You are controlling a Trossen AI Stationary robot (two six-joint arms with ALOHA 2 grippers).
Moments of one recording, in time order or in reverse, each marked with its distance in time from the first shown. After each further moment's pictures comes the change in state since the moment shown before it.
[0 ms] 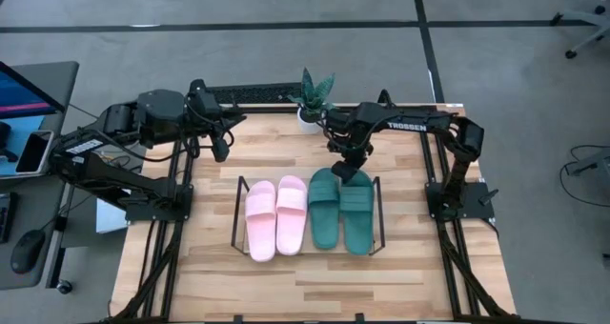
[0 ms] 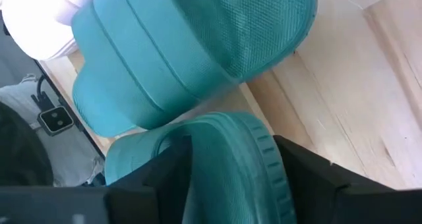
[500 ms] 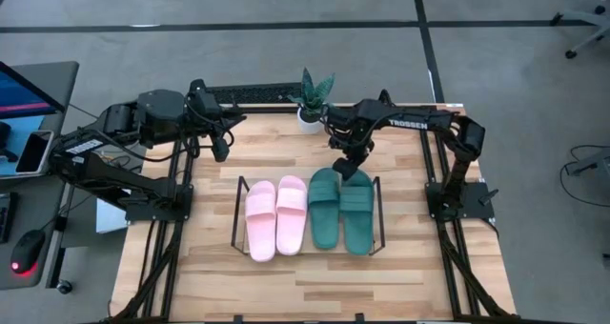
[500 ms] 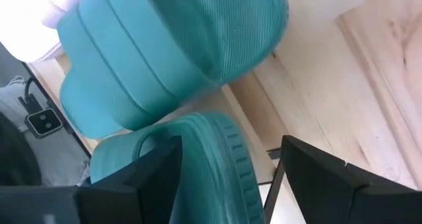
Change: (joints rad) left arm 0.000 0.000 0.000 0.000 0.000 -0.004; right arm -0.027 -0.005 0.009 -0.016 0.032 -0.034
